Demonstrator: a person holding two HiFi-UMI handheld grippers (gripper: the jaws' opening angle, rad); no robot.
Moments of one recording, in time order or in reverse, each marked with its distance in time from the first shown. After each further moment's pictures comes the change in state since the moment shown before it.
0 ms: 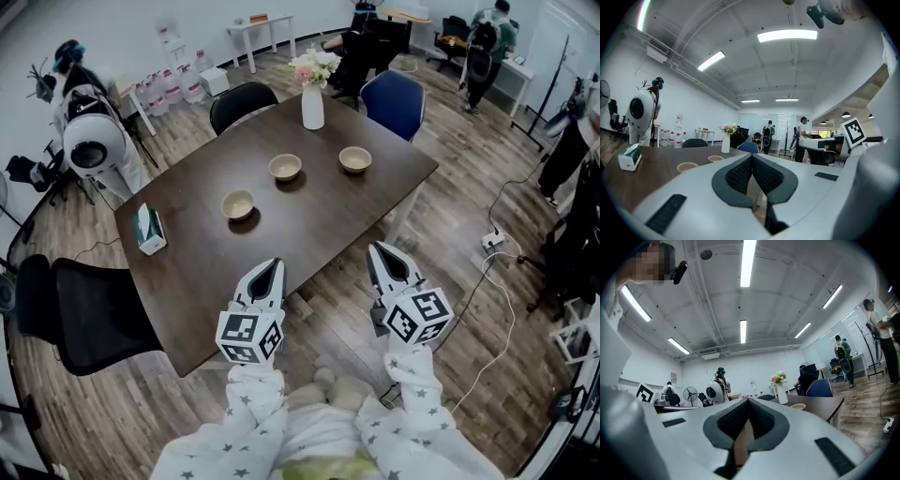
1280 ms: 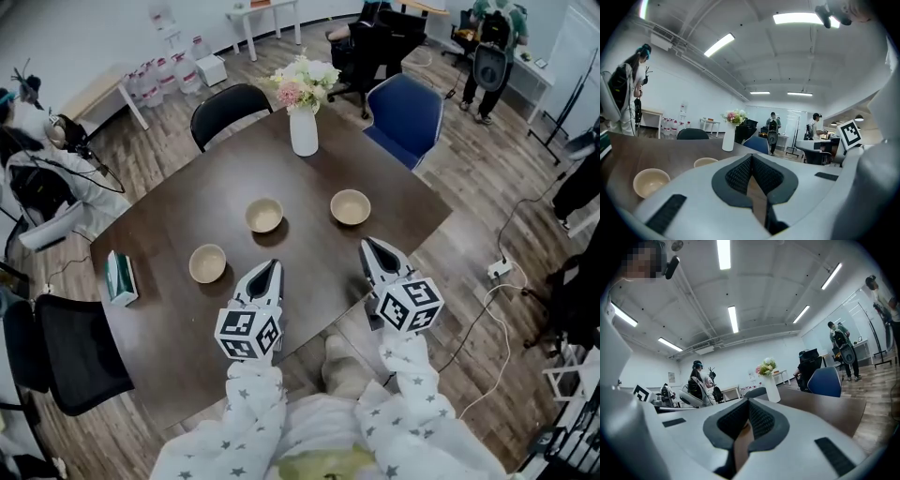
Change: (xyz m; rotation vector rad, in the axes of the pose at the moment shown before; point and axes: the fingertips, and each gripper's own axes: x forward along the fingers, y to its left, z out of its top) left arm 0.244 0.064 -0.007 -0.099 0.093 0.073; right arm 0.201 -0.191 -0.007 0.070 0.131 0.032
